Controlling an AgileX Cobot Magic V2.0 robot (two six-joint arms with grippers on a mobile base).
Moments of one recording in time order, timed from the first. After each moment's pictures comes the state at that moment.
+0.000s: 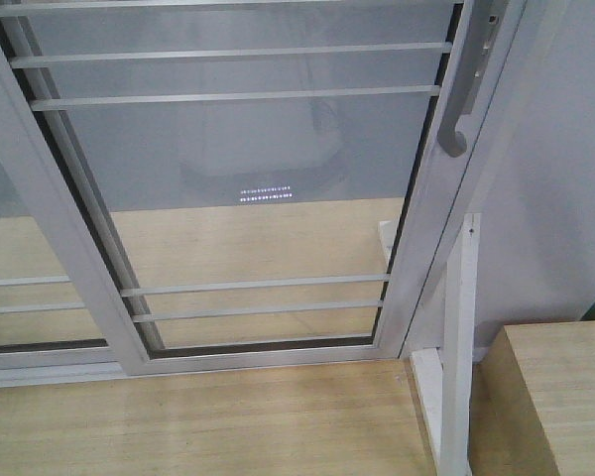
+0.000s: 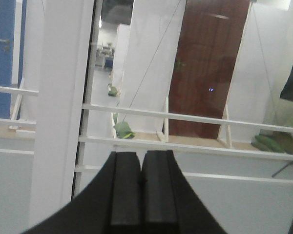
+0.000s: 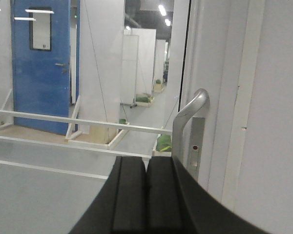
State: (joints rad) left arm -0.08 0.38 -0.31 -0.16 -0.11 -0.03; right arm 0.24 0.43 -0.46 0.05 -0.02 -0.13
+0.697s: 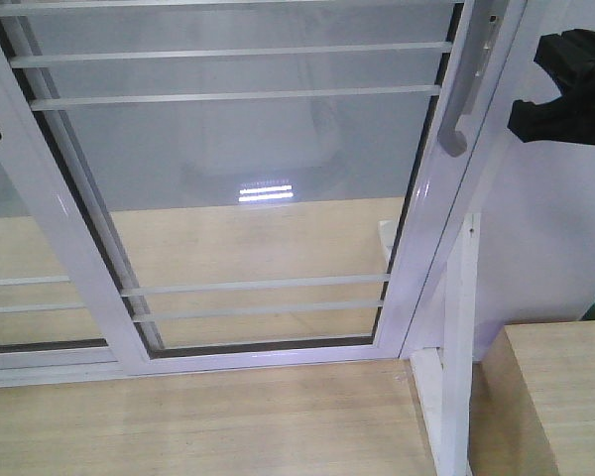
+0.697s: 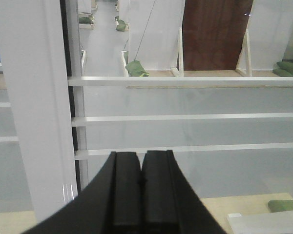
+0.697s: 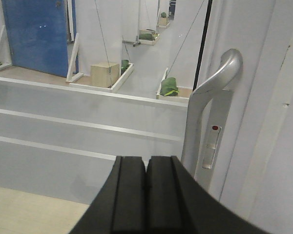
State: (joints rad) left arm -0.08 0.98 -0.64 -0.06 -0.12 -0.02; right arm 0.24 1.00 -0.76 0.05 -0.06 -0.12
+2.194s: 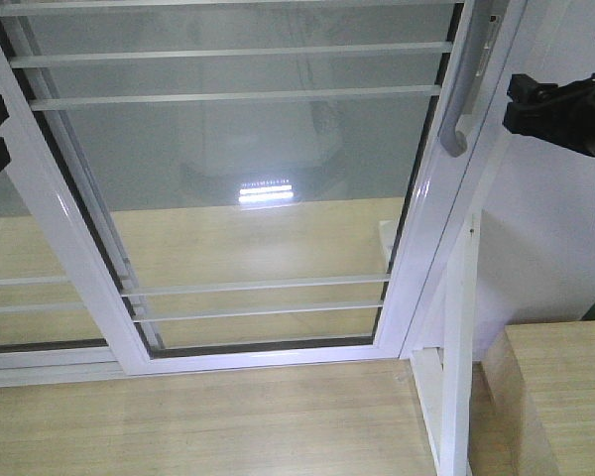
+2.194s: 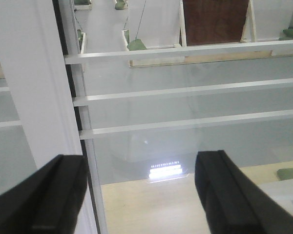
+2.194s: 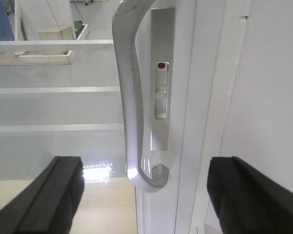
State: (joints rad) left arm -0.08 0.98 -0.64 -0.06 -0.03 0.04; right arm 0.10 1.32 -0.78 0.18 -0.20 -0.15
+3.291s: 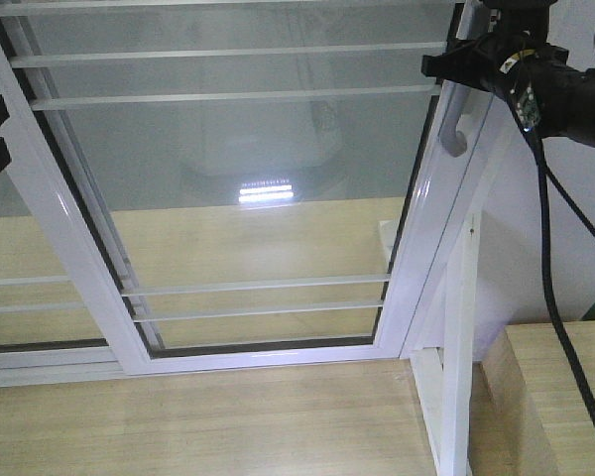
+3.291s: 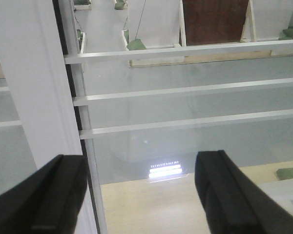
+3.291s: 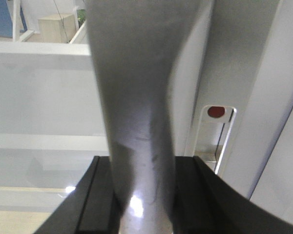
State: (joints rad) left arm -0.08 0.98 -0.64 -0.06 -0.03 0.04; right arm 0.10 1.95 -1.36 0.07 -0.23 -0.08
